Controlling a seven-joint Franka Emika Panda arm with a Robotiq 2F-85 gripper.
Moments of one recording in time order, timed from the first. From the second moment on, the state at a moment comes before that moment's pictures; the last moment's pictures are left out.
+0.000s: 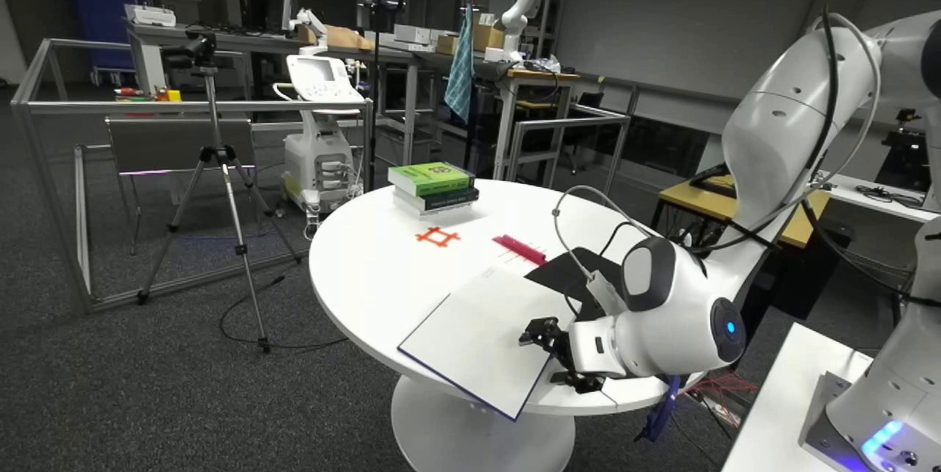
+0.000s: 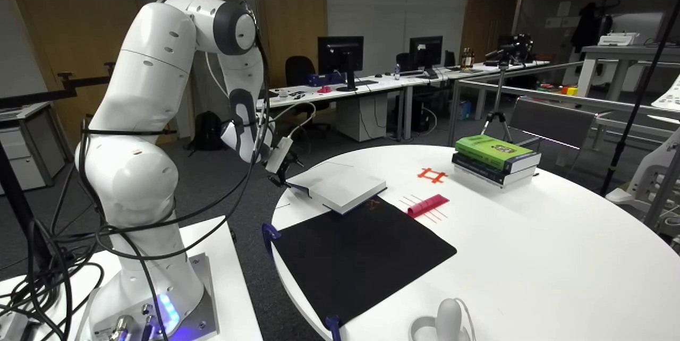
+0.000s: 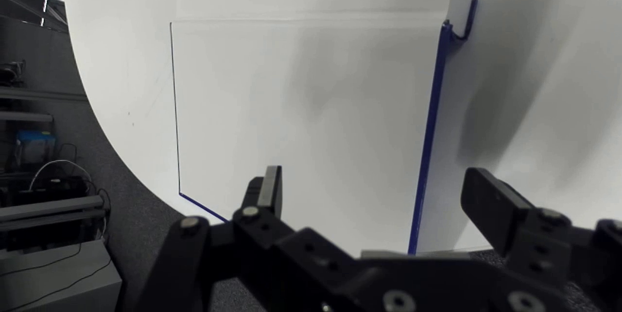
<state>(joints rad) 0.42 0.51 0.39 -2.24 -1.91 2.46 0.51</state>
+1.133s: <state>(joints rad) 0.41 0.59 0.39 -2.18 -1.95 2.43 0.47</state>
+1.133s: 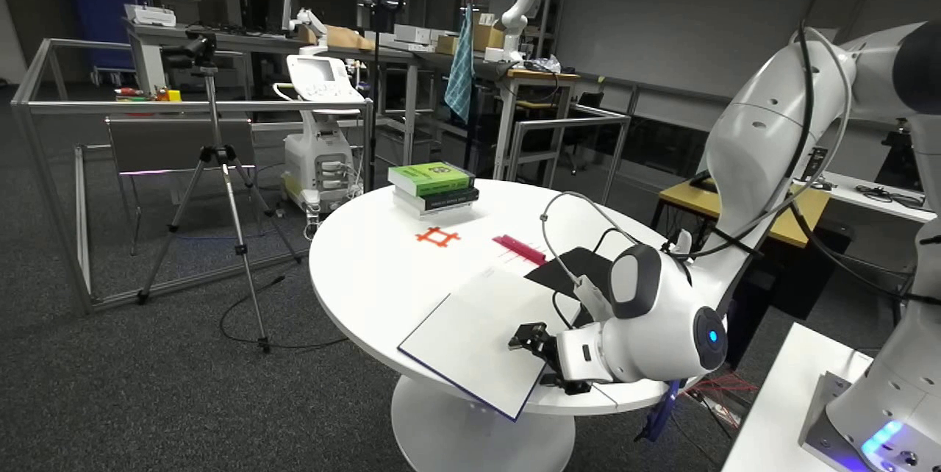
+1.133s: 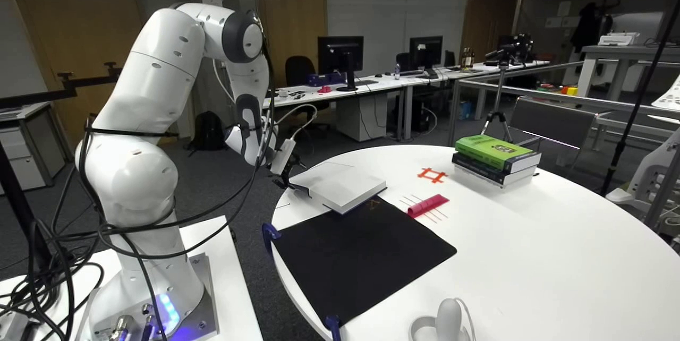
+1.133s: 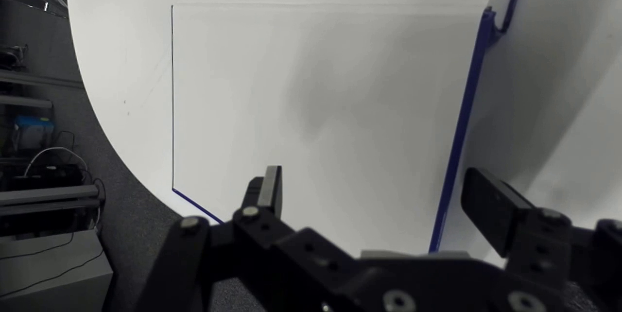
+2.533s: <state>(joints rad) 0.39 0.58 0.40 -2.16 -1.99 2.43 0.46</state>
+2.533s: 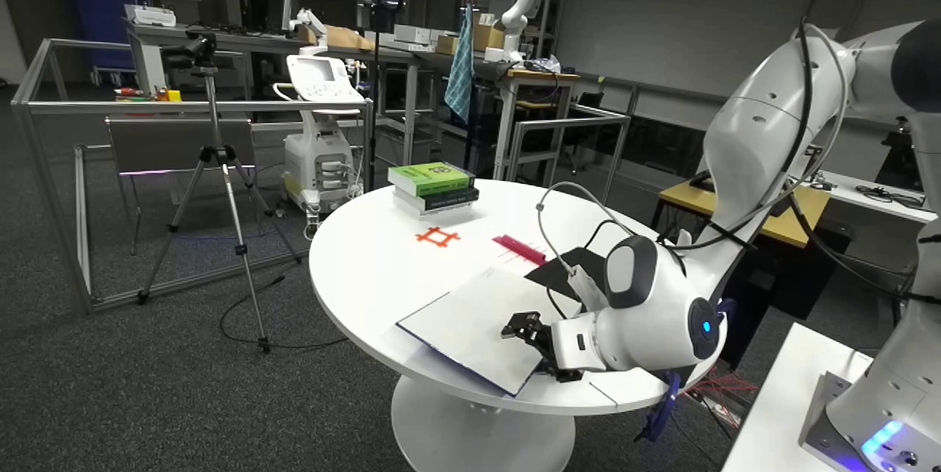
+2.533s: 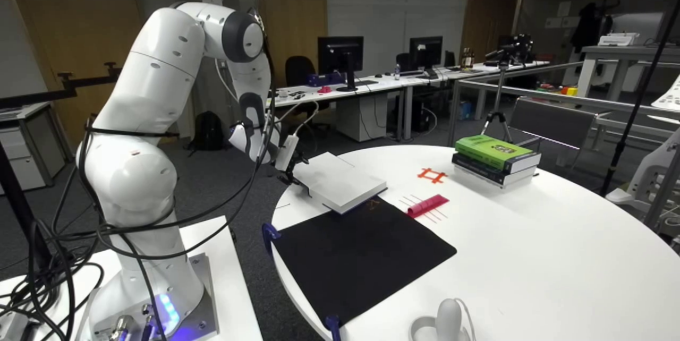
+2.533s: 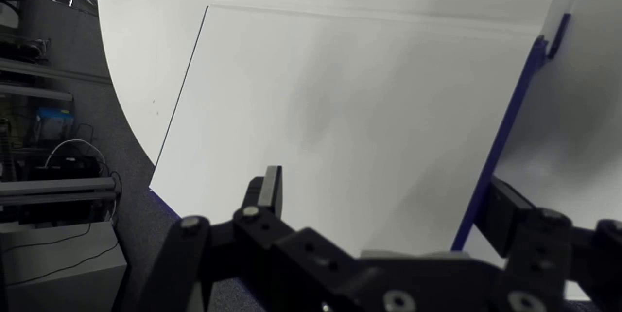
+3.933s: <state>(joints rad) 0.36 0.41 0.41 -2.19 -1.96 2.43 0.75</state>
